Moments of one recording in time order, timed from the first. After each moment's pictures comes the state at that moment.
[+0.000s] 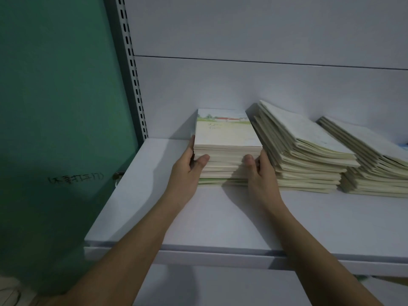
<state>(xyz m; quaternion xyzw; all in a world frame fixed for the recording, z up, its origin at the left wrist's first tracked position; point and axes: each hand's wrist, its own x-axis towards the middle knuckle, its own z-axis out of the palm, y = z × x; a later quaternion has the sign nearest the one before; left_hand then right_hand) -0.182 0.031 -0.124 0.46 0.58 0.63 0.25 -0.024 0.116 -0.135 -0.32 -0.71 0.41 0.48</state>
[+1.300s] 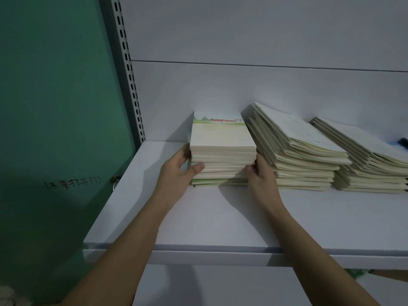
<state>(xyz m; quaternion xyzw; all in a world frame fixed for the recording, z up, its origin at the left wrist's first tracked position) -0.200 0.020 -0.127 0.47 0.60 0.60 0.24 -0.014 0.111 -0.134 -0.35 -0.70 0.43 0.46</state>
